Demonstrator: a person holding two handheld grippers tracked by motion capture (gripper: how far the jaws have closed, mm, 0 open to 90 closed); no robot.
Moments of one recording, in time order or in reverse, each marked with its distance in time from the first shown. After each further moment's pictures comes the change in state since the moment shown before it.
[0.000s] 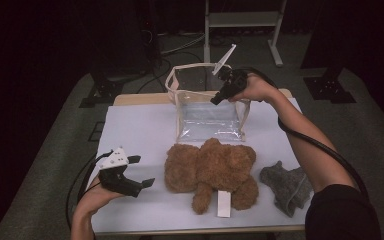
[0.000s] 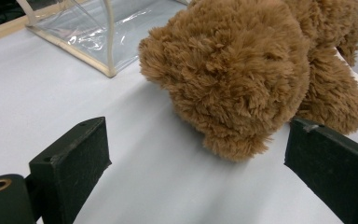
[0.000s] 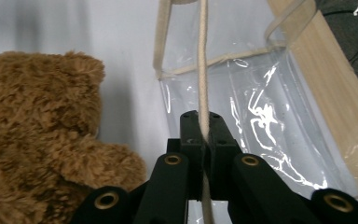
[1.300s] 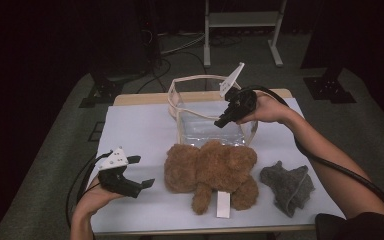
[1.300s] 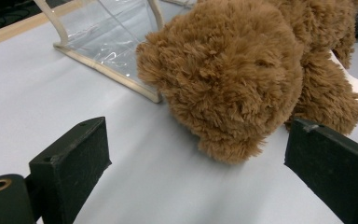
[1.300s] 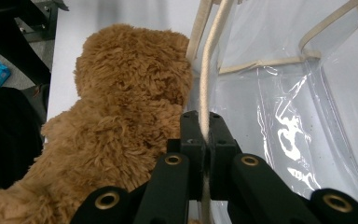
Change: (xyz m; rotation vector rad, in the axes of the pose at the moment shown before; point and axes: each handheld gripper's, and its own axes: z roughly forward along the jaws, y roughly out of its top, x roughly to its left) left arm -0.002 0.002 -0.002 -0.006 -0.004 0.010; right arm 0.074 -0.027 -0.012 -0.015 0.113 -0.097
